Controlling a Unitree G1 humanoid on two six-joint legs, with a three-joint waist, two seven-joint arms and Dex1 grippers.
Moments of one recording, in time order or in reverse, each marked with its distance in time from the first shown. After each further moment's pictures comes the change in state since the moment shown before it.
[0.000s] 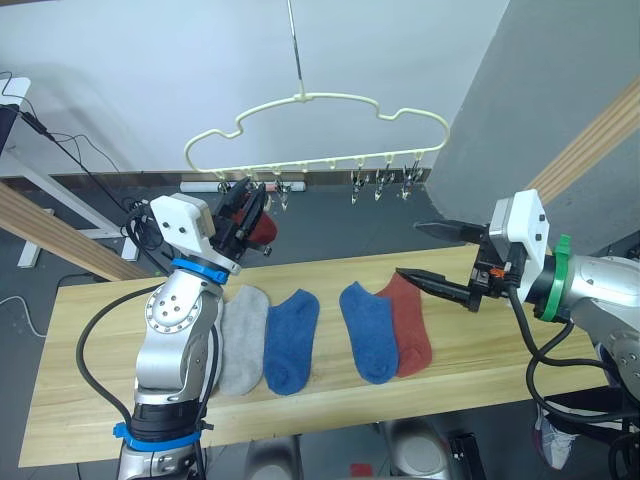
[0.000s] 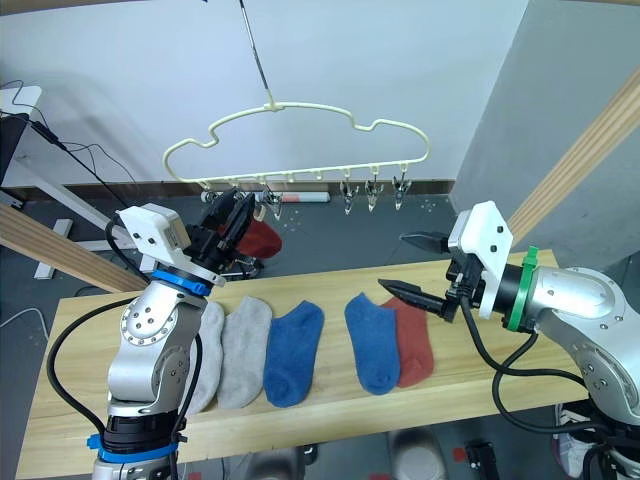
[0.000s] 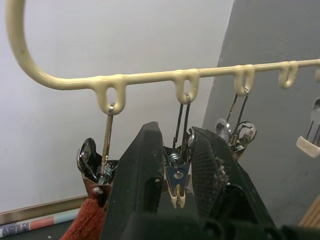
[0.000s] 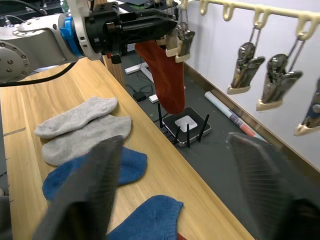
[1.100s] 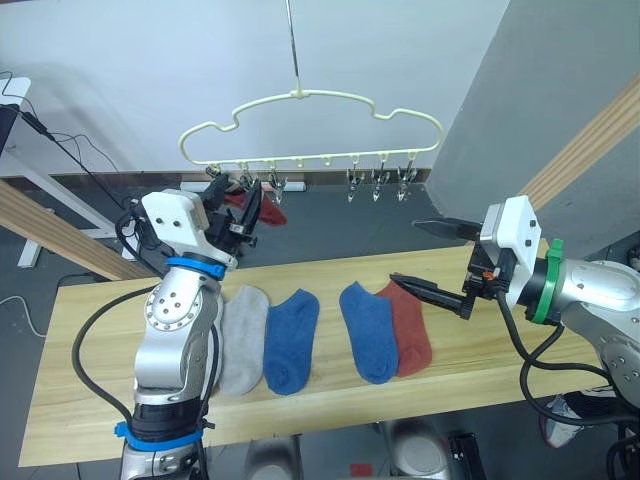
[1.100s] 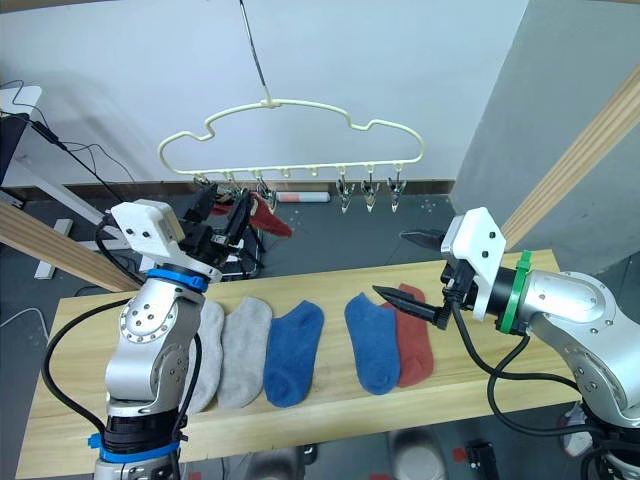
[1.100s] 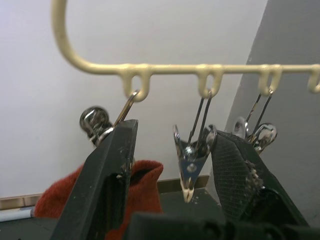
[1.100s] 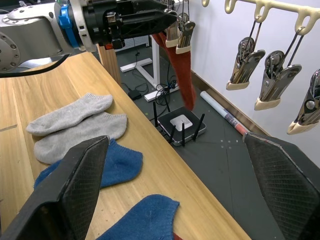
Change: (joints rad) left arm -0.022 -0.016 0.011 -0.046 0.024 0.093 0.110; right arm 0.004 0.003 0.036 0.000 -0.037 -0.033 0.000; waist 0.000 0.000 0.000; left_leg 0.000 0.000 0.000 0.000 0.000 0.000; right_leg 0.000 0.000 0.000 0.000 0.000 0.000
